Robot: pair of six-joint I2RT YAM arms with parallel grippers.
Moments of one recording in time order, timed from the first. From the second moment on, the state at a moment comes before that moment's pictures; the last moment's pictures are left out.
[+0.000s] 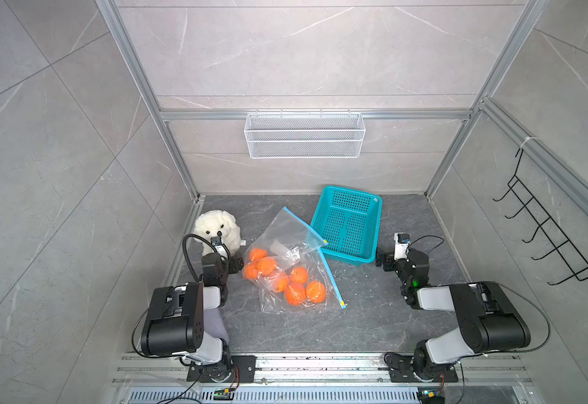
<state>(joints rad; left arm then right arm) 0.08 1.51 0.36 0.69 0.03 -0.04 0.06 1.52 0.34 0.86 -0.05 0.00</state>
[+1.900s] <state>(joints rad) -0.51 0.53 0.32 -0.16 0.18 -0.75 0.35 1.19 0.77 -0.36 -0.03 0.48</state>
